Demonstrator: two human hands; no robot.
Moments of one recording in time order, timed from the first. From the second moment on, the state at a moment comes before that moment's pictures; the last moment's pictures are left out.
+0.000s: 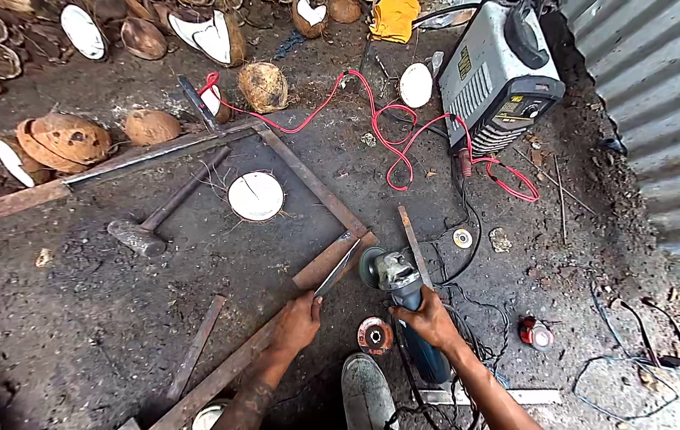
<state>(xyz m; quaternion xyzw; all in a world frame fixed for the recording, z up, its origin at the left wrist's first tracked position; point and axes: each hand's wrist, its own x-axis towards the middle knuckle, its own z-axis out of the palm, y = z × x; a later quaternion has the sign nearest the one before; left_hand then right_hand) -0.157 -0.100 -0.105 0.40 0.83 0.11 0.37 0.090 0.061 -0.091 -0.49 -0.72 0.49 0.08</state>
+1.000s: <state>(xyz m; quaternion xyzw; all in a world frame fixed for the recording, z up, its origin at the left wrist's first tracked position) -0.141 -0.102 -0.094 0.44 0.82 0.01 0.36 0.096 0.053 -0.080 -0.49 -0.72 0.47 0.09</state>
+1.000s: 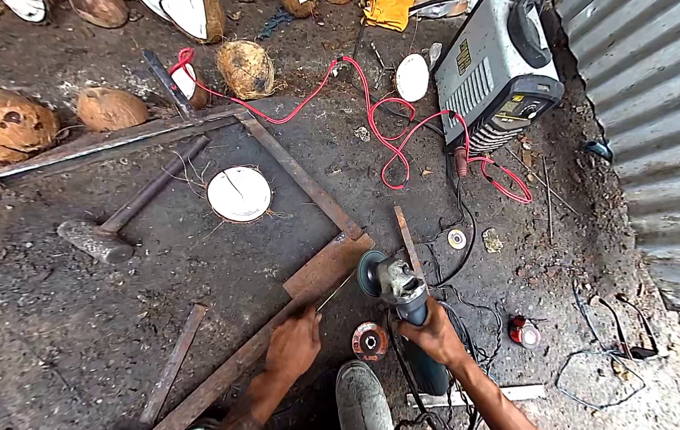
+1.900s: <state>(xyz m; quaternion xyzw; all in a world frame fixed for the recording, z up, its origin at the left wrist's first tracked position) -0.162 -0.077 -0.063 0.13 0.48 0.47 0.73 0.117 0.043 -0.076 -0.57 -0.56 0.55 0.26</state>
